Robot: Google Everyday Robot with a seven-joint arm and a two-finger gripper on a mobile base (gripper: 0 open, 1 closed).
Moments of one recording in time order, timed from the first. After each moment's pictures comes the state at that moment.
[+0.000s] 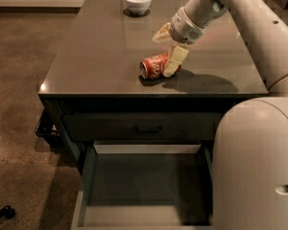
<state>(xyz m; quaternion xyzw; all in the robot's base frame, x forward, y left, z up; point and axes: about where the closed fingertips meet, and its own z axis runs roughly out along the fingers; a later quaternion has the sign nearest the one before) 0.700 -0.077 0.868 -0.75 0.59 0.13 0.27</state>
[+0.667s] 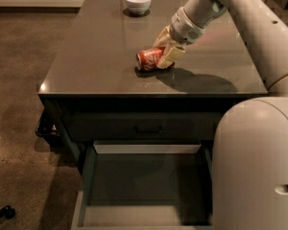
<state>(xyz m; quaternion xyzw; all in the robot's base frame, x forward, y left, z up) 0.700 -0.077 0.868 -0.75 0.59 0.13 0.27</state>
